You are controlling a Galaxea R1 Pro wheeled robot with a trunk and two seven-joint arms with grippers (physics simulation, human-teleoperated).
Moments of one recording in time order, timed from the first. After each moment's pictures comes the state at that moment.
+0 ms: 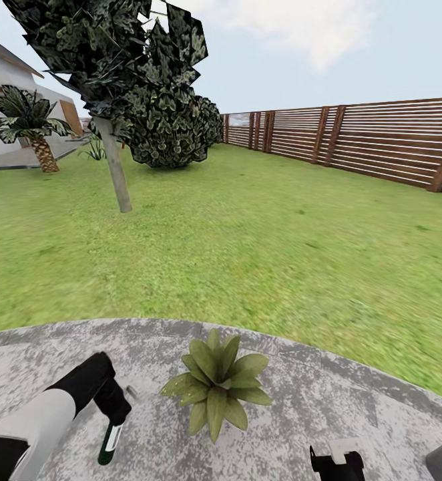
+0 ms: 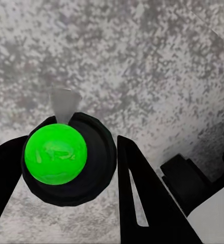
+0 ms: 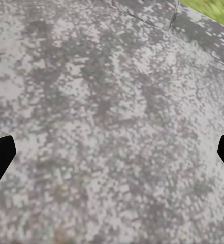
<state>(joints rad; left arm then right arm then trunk) -0.80 0.16 -0.16 -0.34 -0.76 0.64 -0.96 -0.45 -0.07 -0.16 -0.04 0.30 -0.46 -0.14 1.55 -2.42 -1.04</state>
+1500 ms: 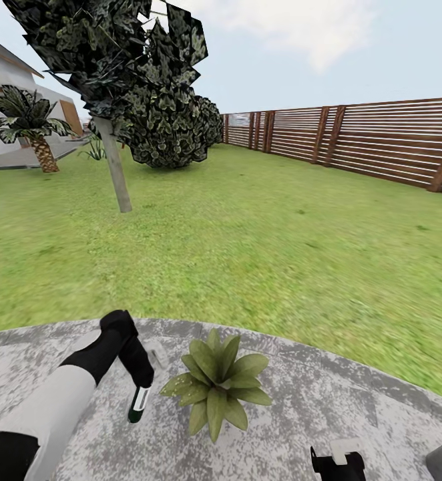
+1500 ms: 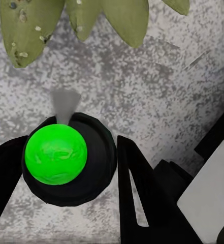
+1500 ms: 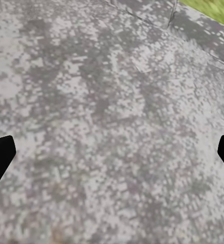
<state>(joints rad) -0.84 0.09 -0.17 -0.72 -1.08 0.68 -1.47 -0.45 -0.08 -0.16 -0.04 0.30 -0.46 -0.14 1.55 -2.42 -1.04</state>
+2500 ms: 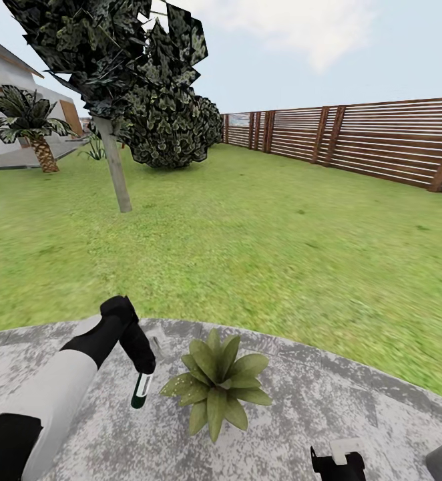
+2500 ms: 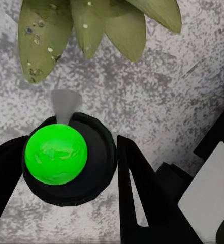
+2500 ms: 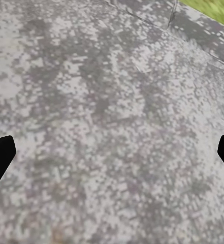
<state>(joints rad) -0.91 0.09 -0.18 -0.72 -1.08 0.68 -1.53 -0.45 -0.08 -0.16 -0.04 0.30 -0.46 -0.14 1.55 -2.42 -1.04</state>
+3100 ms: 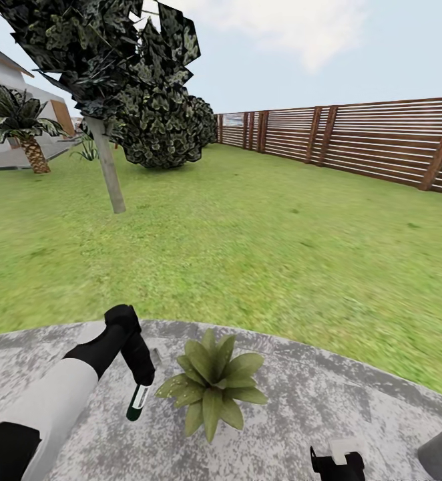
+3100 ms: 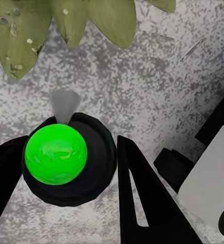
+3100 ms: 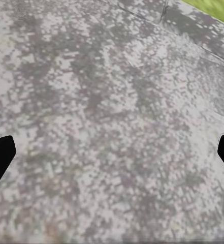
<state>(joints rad) -0.87 0.09 -0.25 -0.72 -1.08 0.68 -1.52 -0.45 -0.07 -0.16 -0.04 0.30 -0.46 -0.14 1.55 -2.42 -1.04</state>
